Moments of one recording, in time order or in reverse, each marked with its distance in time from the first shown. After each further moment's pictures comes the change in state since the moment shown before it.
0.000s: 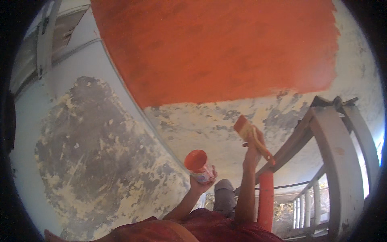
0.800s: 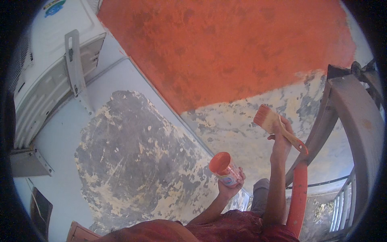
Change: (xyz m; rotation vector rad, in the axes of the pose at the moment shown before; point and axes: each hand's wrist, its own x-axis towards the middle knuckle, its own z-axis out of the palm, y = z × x) left_hand -0.037 -0.007 0.028 -0.003 0.067 0.076; right_hand -0.014 -0.031 0.017 0.156 -0.027 0.100
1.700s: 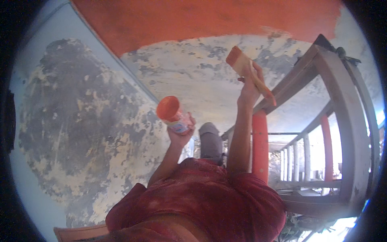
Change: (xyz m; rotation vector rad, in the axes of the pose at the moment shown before) left_hand -0.001 0.011 -0.029 -0.019 -0.002 0.090; right_hand 0.020 0.012 -0.027 -0.127 0.065 -0.145
